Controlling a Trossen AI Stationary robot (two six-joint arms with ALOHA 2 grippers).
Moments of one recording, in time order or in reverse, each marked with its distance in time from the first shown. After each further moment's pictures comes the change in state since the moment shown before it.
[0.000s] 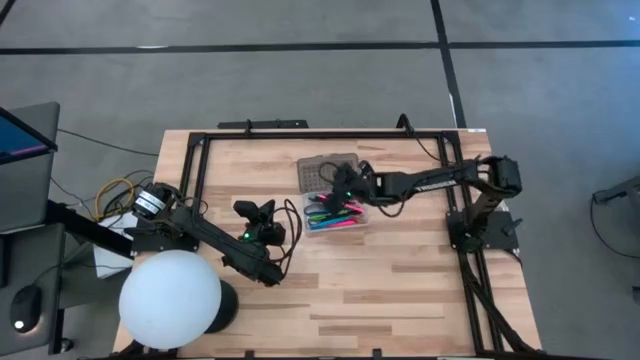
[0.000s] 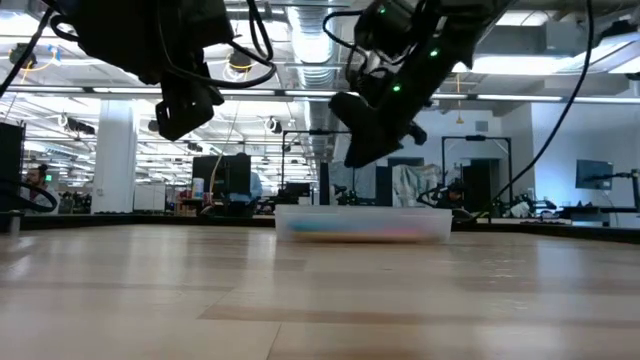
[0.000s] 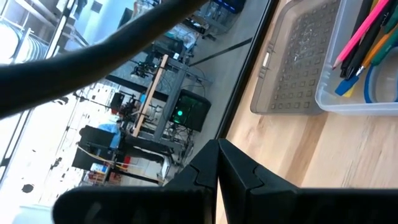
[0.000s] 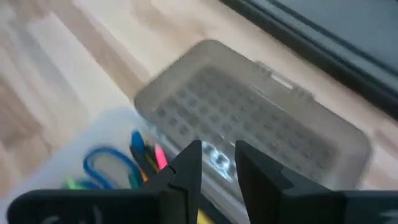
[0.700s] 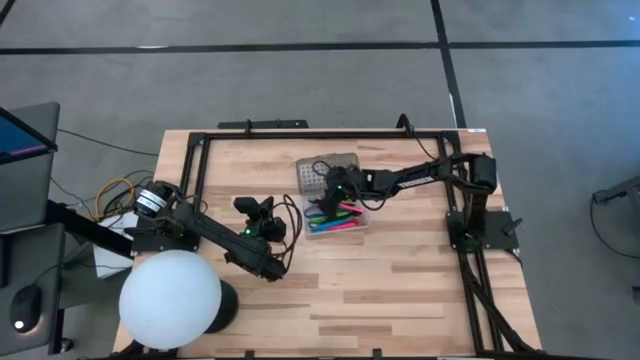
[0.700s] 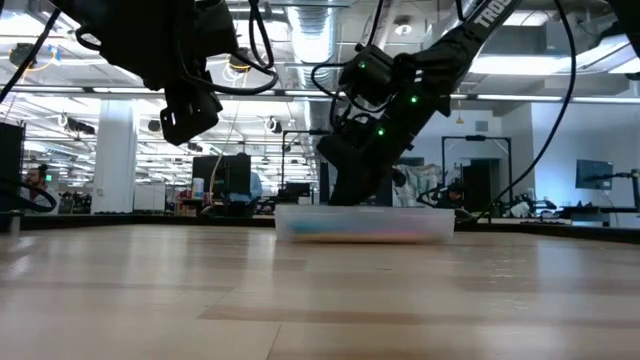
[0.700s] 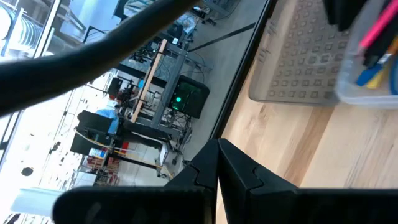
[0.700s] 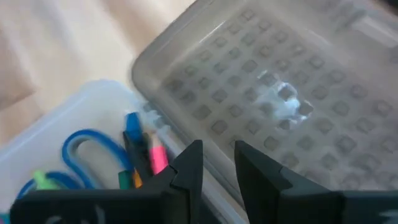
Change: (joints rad) left arm 0.038 0.000 0.000 0.003 0.036 -0.008; right arm -0.087 0.175 0.004 0.159 -0.248 -0.076
